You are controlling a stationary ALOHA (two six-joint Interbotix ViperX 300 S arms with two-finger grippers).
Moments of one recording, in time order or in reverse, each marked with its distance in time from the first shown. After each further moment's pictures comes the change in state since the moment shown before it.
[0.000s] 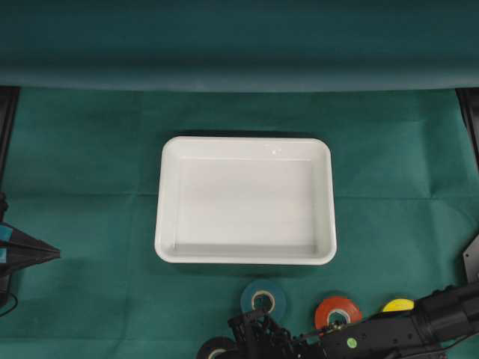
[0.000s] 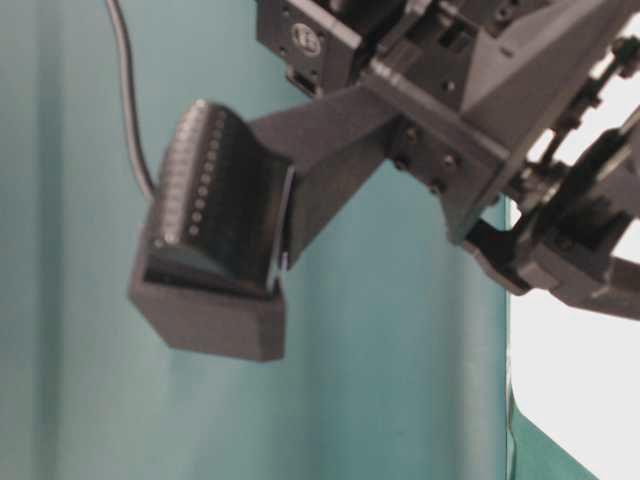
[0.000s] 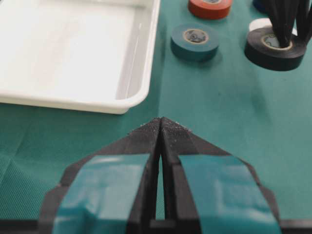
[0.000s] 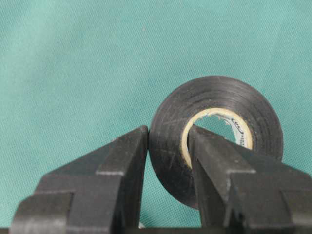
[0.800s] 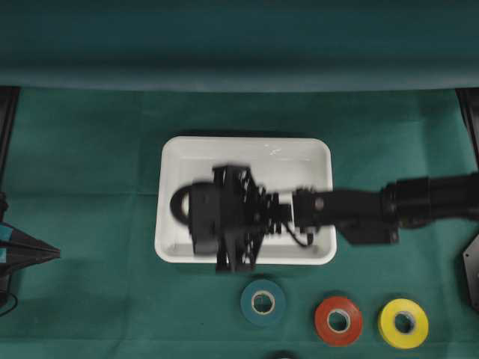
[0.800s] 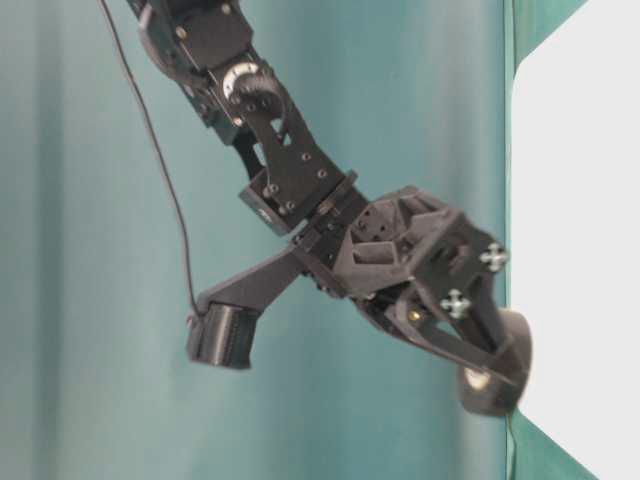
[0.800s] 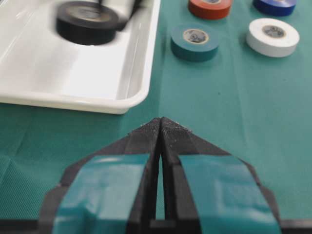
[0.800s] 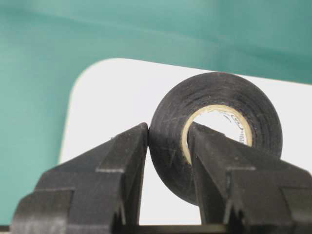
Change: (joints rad) left arm 0.000 0.000 0.000 0.000 -0.002 0.000; right arm -0.440 0.000 -0.089 -0.201 -0.028 -0.011
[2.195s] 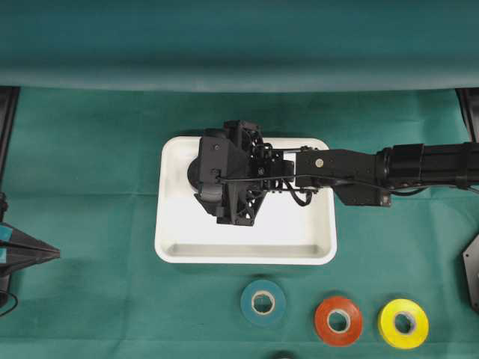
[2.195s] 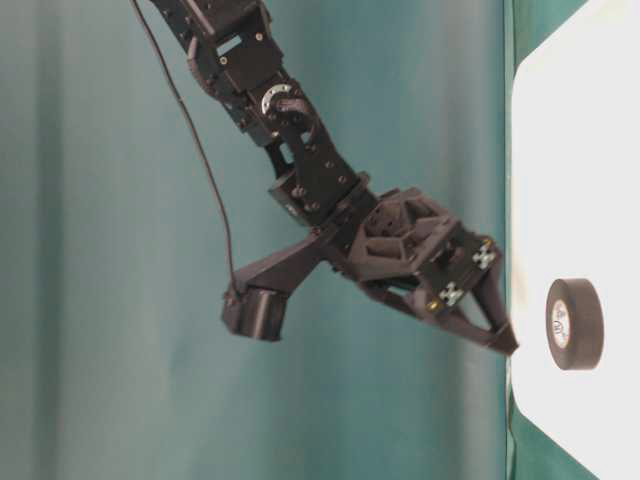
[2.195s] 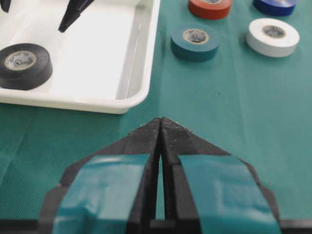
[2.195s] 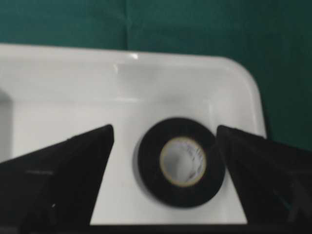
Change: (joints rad) left arm 0.000 0.002 -0.002 0.000 0.000 0.000; right arm -0.117 0.032 0.018 -0.049 -0.054 0.008
